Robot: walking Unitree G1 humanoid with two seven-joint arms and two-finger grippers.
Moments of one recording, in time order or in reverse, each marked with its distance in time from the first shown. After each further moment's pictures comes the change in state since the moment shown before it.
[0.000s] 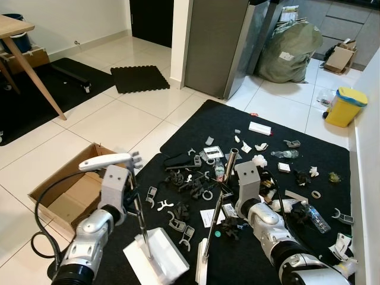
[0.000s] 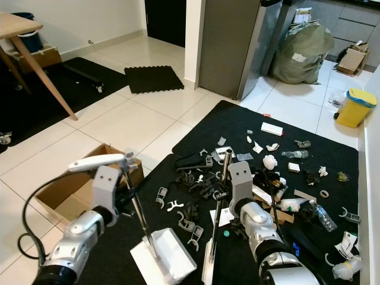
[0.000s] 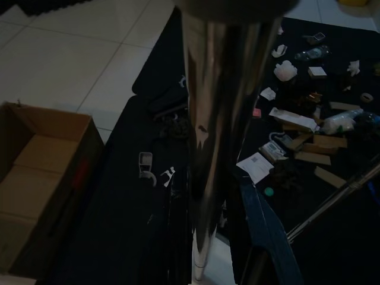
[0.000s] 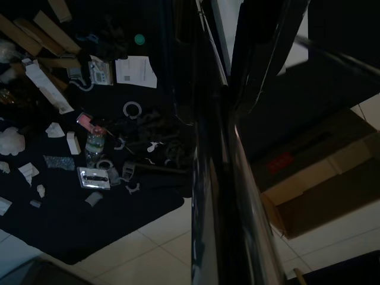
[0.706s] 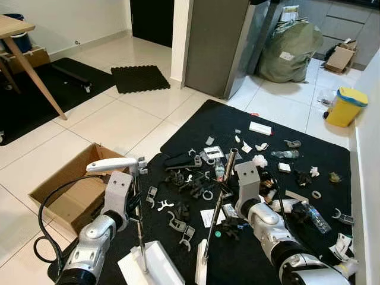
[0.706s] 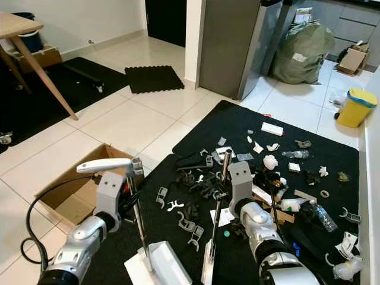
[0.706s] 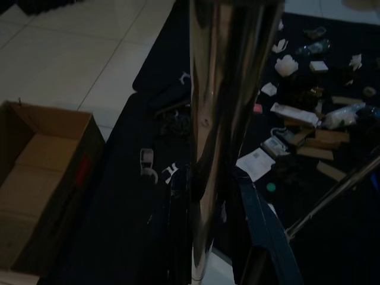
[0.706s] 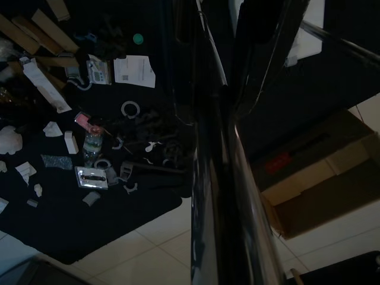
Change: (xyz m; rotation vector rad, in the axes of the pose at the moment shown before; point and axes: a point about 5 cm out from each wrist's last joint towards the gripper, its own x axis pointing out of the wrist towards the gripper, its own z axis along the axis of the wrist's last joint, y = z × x) left arm 0.000 -0.001 -0.002 0.006 -0.010 0.002; right arm 0.000 -0.001 0.000 0.000 0.002 -0.005
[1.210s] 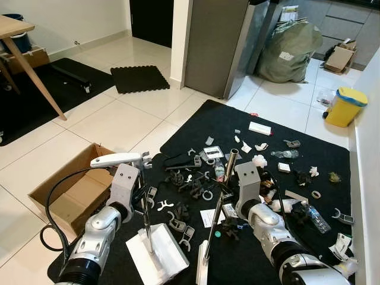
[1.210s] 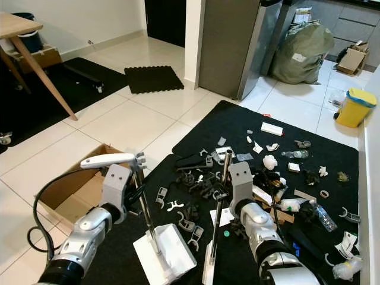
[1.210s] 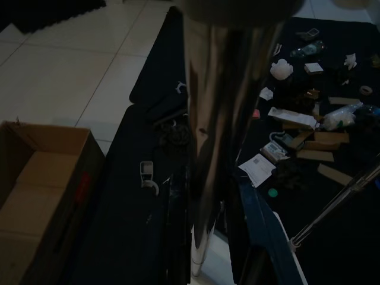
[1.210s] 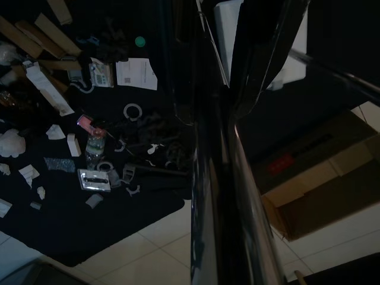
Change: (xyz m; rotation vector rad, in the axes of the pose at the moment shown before) left arm 0.010 -0.005 0.009 0.053 0.011 -0.025; right arm 0.000 -0.001 -0.001 0.000 0.006 -0.008
